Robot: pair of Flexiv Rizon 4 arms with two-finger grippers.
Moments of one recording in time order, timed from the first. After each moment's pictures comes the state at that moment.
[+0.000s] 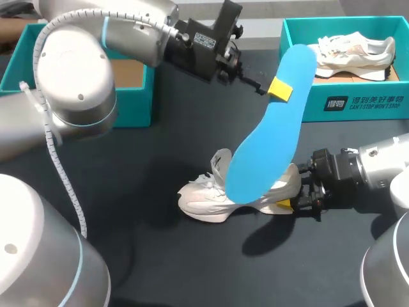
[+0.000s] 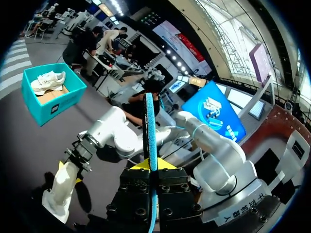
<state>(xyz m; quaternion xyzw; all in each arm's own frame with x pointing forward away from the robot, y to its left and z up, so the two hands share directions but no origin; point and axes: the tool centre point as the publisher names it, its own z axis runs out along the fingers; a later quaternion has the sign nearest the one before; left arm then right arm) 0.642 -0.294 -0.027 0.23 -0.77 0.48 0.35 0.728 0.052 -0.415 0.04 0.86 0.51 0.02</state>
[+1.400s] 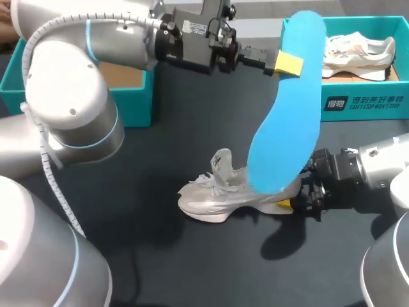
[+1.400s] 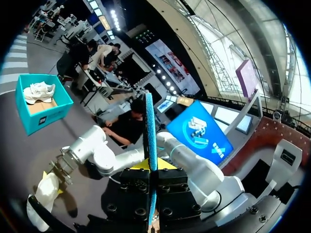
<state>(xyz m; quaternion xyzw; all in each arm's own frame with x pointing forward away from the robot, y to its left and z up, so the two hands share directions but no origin) 0.618 -0.297 0.044 0.22 -0.70 0.57 0.36 0.728 0.052 -0.415 0.04 0.86 0.51 0.02</state>
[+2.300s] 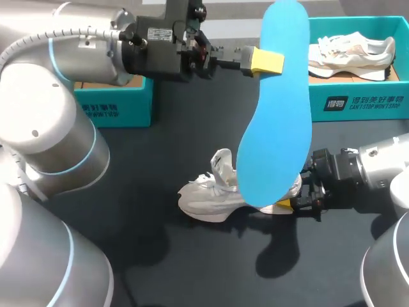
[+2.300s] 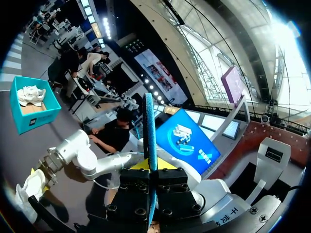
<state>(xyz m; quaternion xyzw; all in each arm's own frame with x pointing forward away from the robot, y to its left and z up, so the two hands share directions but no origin) 0.581 -0.260 0.075 0.21 -0.65 0.61 0.39 0.728 0.052 -0.415 0.04 0.86 0.51 0.02</state>
